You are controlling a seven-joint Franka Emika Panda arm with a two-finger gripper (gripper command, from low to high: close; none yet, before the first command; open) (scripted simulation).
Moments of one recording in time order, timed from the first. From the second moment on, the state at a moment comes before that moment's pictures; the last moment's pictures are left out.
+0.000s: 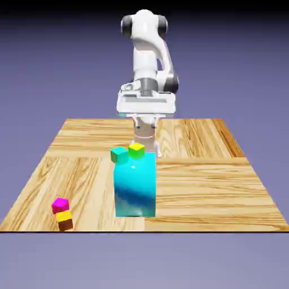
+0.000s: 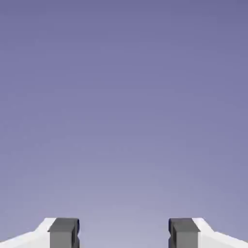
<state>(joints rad) -0.02 -0.53 0.01 -2.79 0.03 3.03 0.79</state>
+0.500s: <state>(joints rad) -0.42 -0.03 0.12 -2.47 0.46 2.90 1.45</state>
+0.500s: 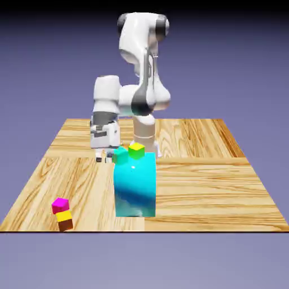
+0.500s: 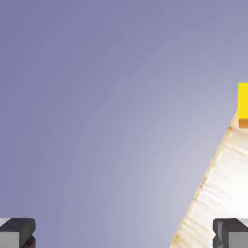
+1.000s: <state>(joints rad) -0.80 0.48 0.24 -2.16 0.89 2.77 2.10</state>
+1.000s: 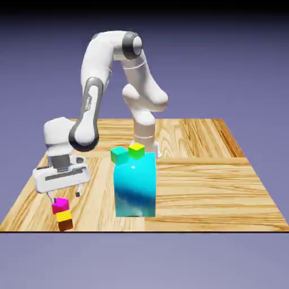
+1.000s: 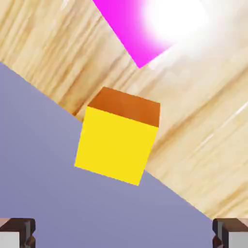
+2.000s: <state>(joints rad) -0.60 -0.05 0.08 -2.32 0.62 2.17 1.92</state>
